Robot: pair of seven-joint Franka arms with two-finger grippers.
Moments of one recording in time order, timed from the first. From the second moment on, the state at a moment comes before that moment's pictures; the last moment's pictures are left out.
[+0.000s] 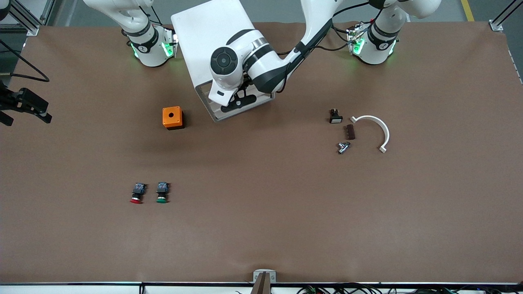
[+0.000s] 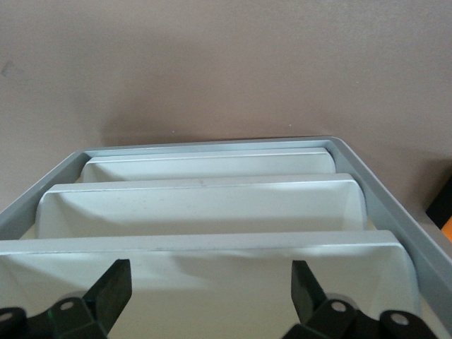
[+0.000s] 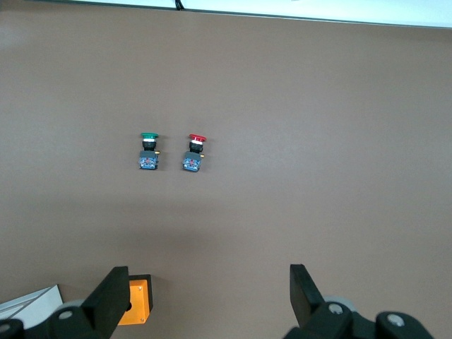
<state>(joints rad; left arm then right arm) -0.92 0.71 -0.13 -1.27 -0.26 1.84 -1.28 0.00 -0.04 -0.08 -1.63 0.01 1.72 -0.14</state>
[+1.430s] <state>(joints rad) -0.30 0.39 -0.12 -1.26 0.17 1.55 -0.86 0.01 -0.04 -0.07 -1.61 0.00 1.65 -0.02</state>
